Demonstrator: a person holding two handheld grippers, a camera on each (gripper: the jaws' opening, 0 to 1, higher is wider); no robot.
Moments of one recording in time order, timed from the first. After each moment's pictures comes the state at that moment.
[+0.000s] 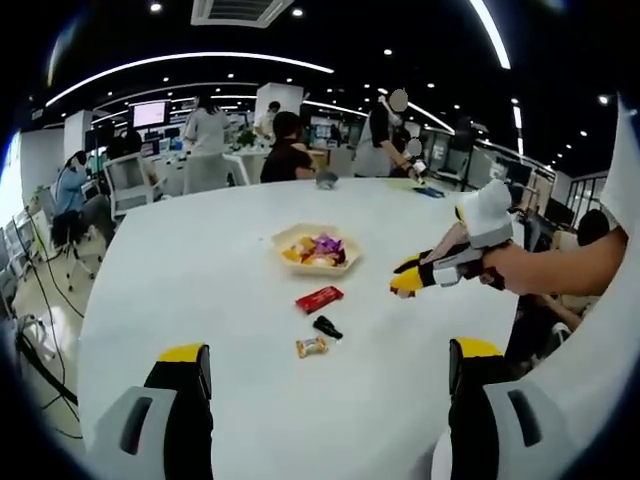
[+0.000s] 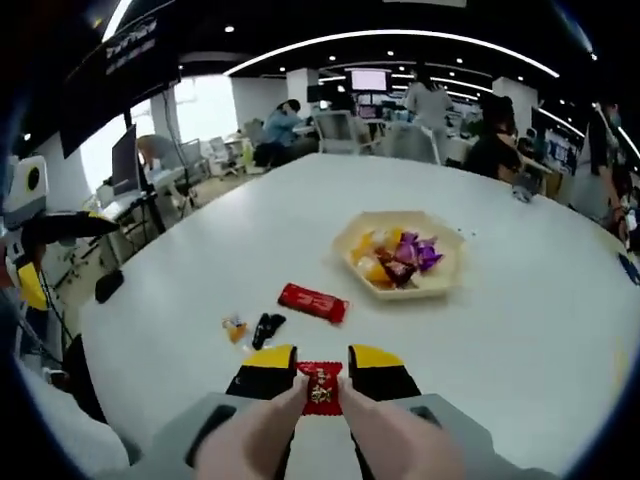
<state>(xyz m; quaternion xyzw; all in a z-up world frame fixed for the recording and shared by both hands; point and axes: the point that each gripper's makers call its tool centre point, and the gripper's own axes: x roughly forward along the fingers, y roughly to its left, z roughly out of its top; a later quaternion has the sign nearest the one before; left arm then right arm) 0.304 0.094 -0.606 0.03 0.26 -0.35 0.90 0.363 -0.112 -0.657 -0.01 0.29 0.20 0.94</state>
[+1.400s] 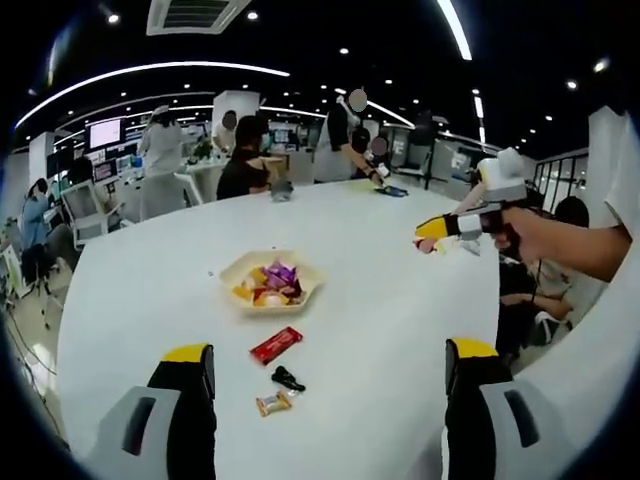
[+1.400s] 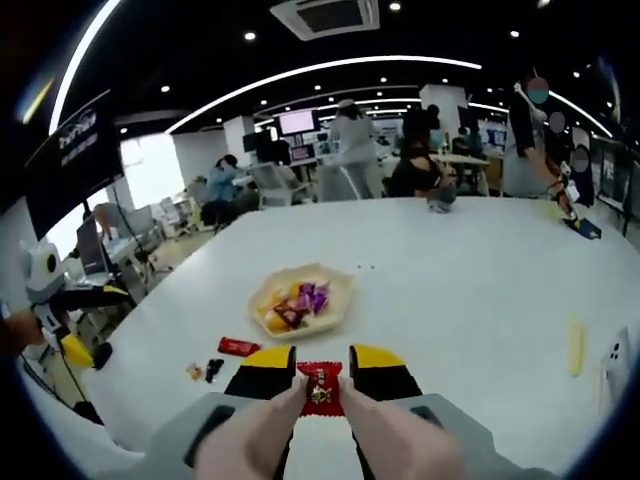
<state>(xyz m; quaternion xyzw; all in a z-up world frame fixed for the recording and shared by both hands) 0.329 0.017 -0.582 0.05 0.24 -0.42 0.87 0.356 -0.234 -0.579 0.05 0.24 0.10 0.96</state>
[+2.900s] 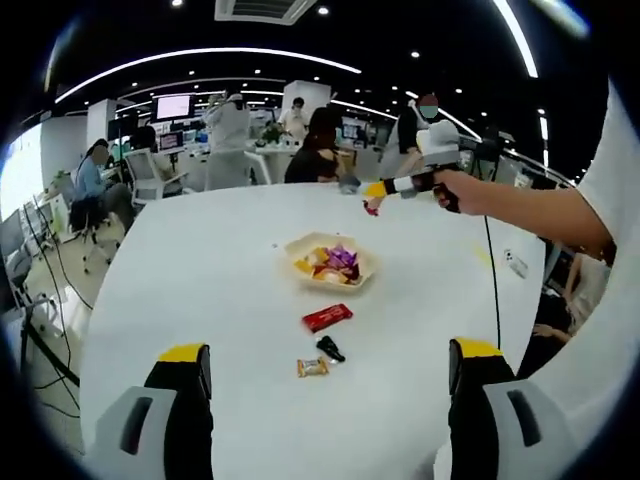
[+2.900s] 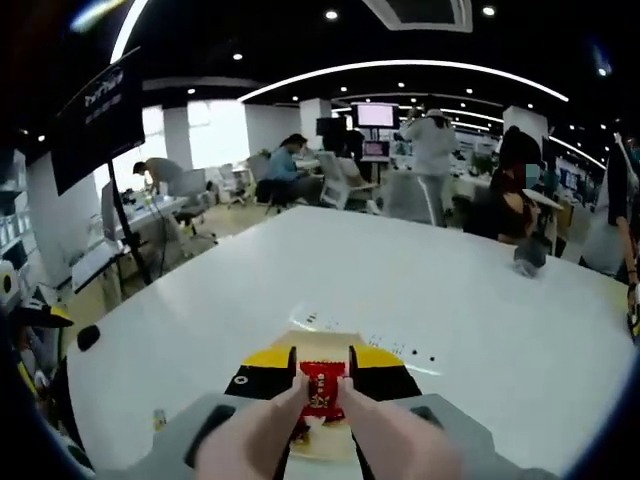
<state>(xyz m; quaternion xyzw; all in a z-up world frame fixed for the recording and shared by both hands) 0.324 0.078 -0.588 0.01 0.27 -0.28 0.92 0.563 -0.168 -0.579 -0.04 0.24 0.25 0.94</state>
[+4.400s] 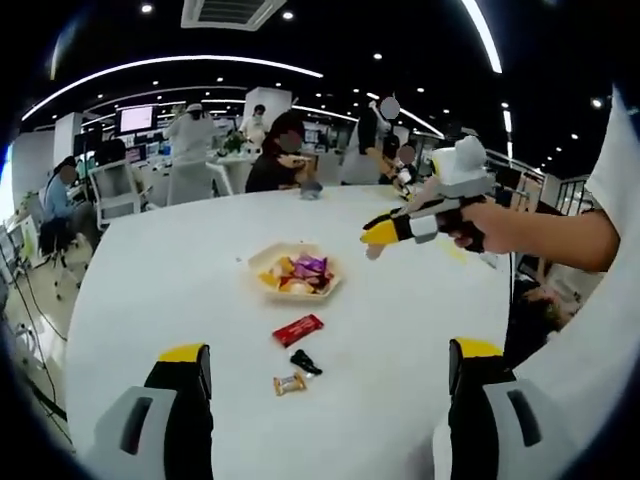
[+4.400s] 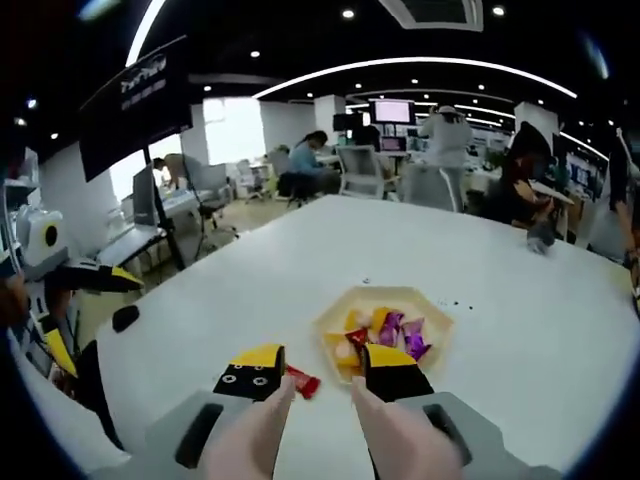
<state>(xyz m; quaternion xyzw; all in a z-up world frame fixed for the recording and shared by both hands) 0.328 0.049 -0.584 0.02 0.25 -0.38 0.89 0.423 -0.115 -0.589 -0.02 0.25 0.27 0.93</state>
